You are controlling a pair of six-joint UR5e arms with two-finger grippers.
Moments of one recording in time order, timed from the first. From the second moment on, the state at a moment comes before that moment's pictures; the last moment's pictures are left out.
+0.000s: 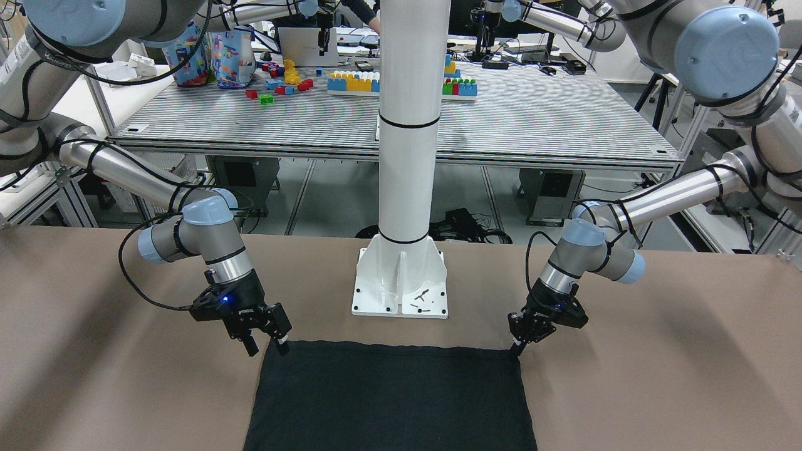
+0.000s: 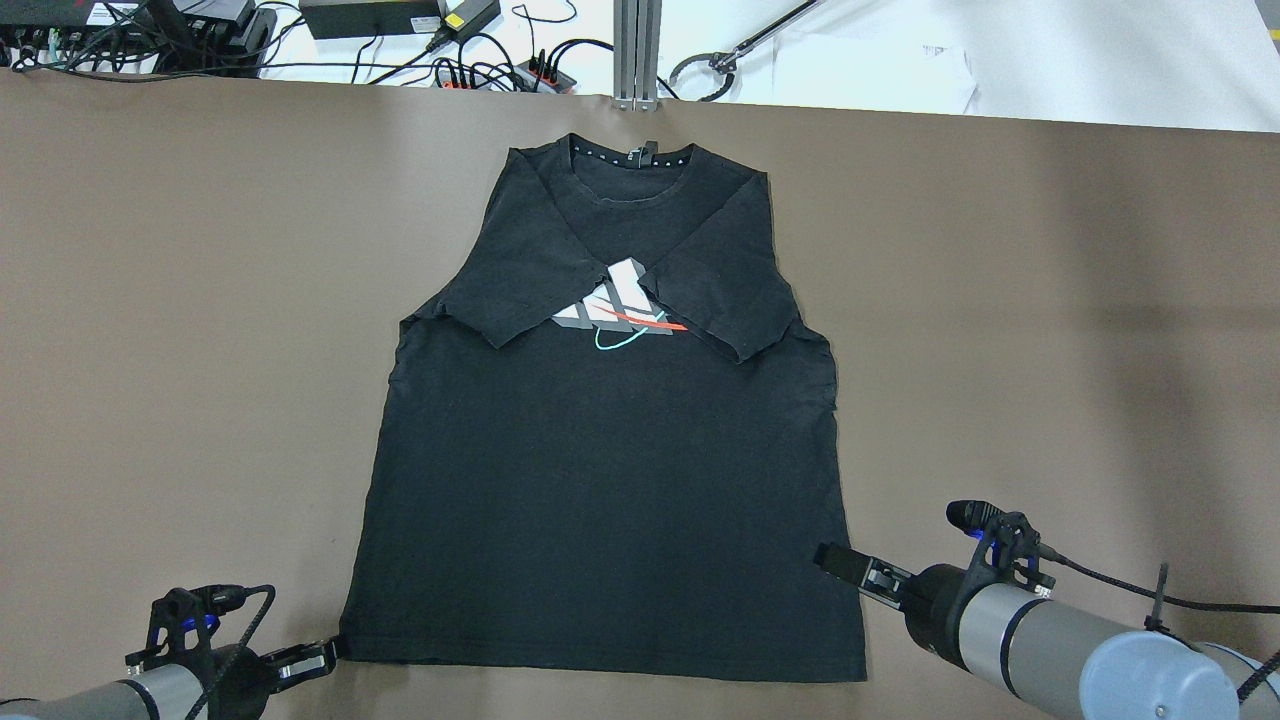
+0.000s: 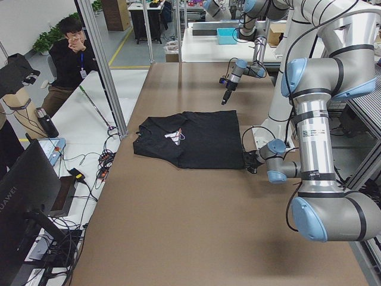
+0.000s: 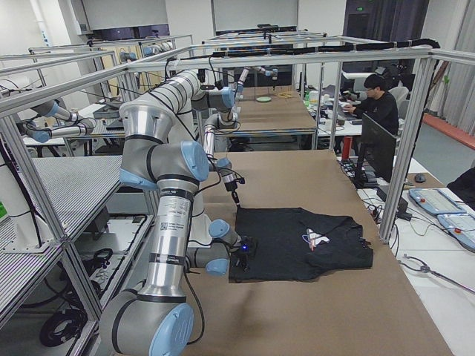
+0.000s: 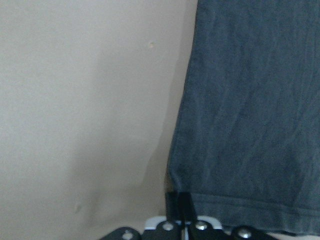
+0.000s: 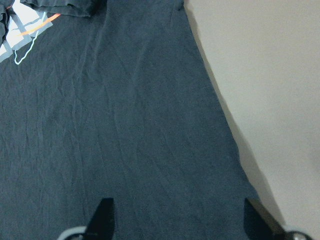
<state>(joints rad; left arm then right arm) -0.06 -1.42 -1.98 -2.49 -1.26 -1.75 0.28 -1.66 2.08 -0.79 1.41 1.75</state>
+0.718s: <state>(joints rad) -0.06 -1.42 -1.98 -2.48 -1.26 -1.75 0.10 -1.72 2.06 -0.87 1.28 1.75</state>
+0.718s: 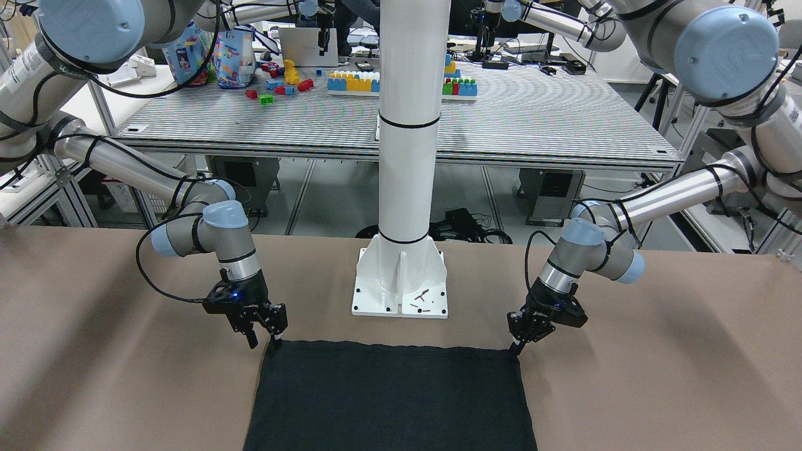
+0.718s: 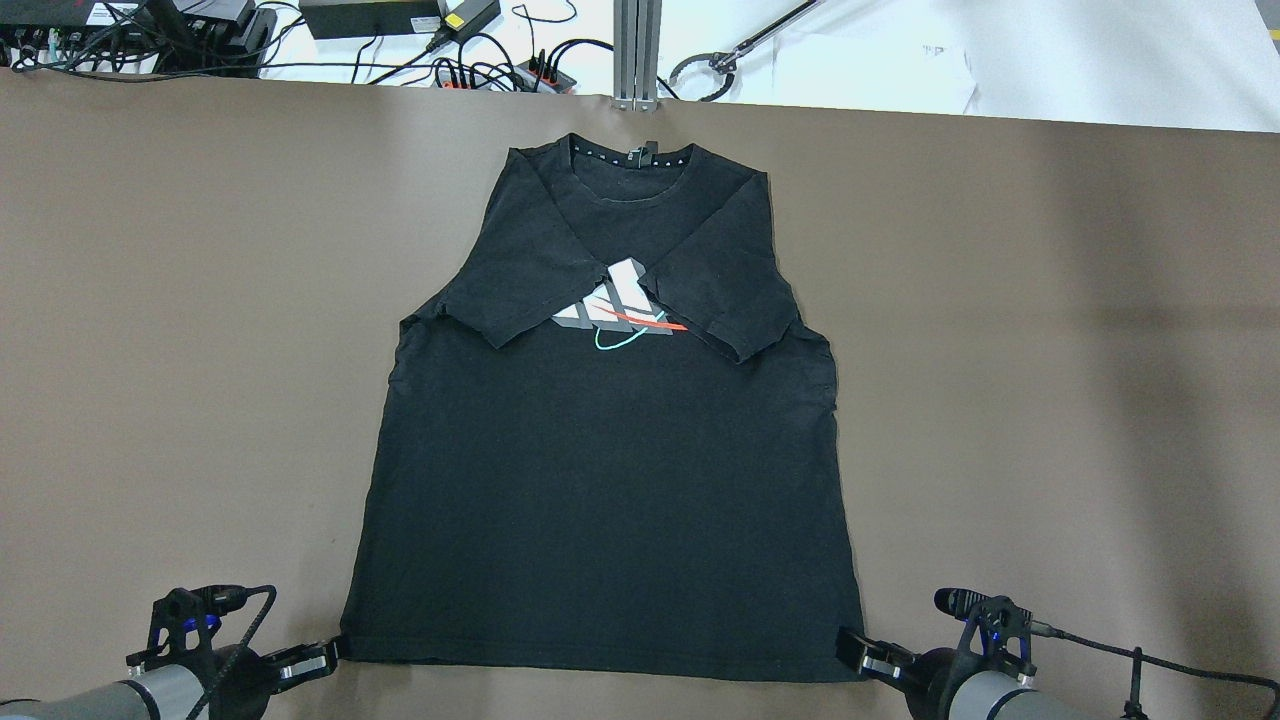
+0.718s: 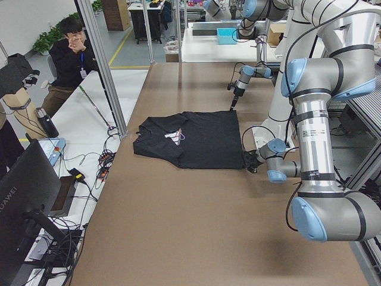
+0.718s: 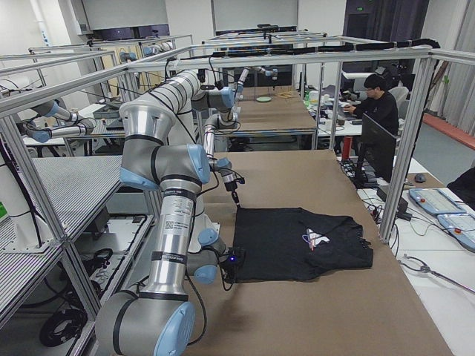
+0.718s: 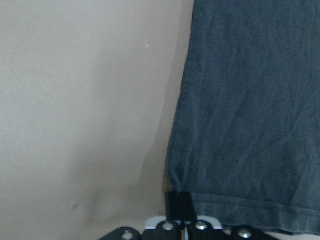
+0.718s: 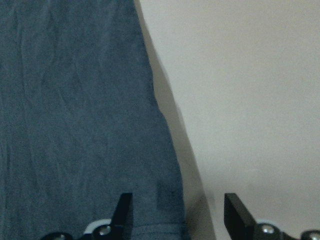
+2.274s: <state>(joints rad) -0.07 -1.43 -1.99 -2.48 -1.26 -1.75 0.03 -1.69 2.07 -0.92 1.23 1.76</state>
